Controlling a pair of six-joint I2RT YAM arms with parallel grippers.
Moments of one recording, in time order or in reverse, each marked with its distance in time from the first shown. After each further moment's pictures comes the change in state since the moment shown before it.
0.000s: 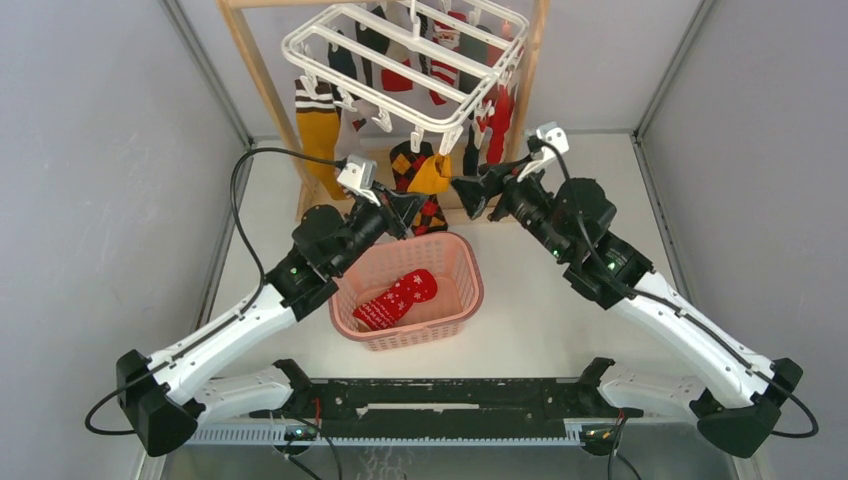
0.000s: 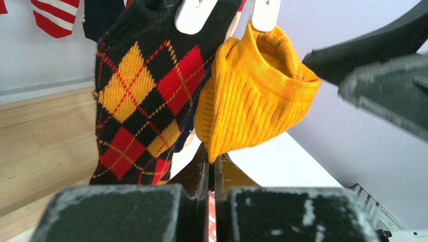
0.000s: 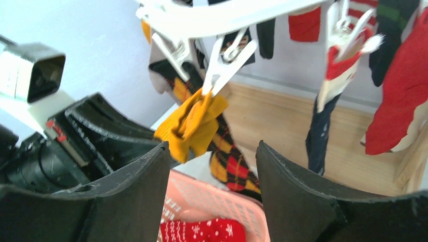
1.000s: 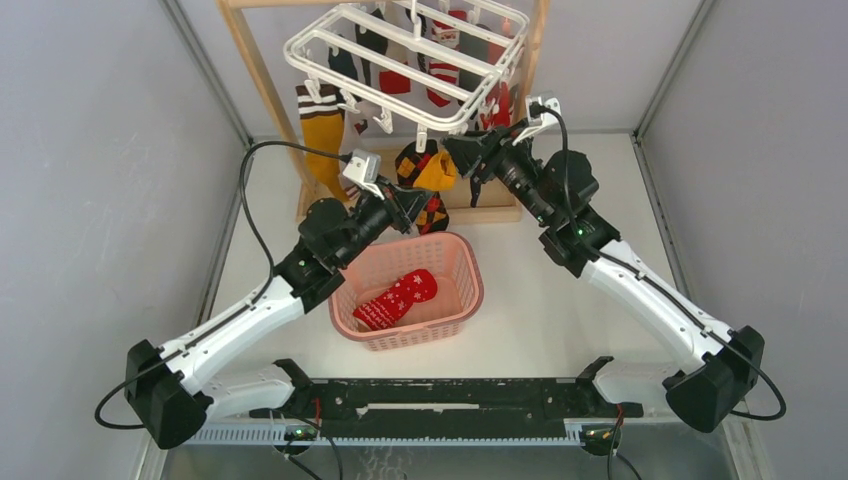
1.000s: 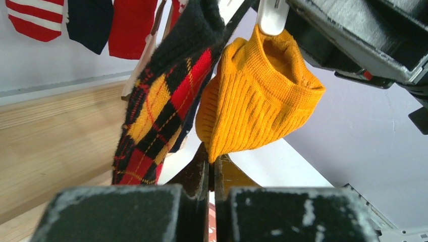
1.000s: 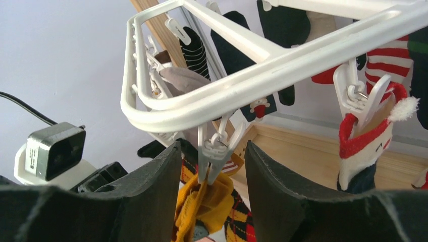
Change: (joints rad) left arm 0.045 0.061 0.000 0.077 0.081 -0.035; right arm -0.183 0.178 0.012 0.346 -0.204 0.190
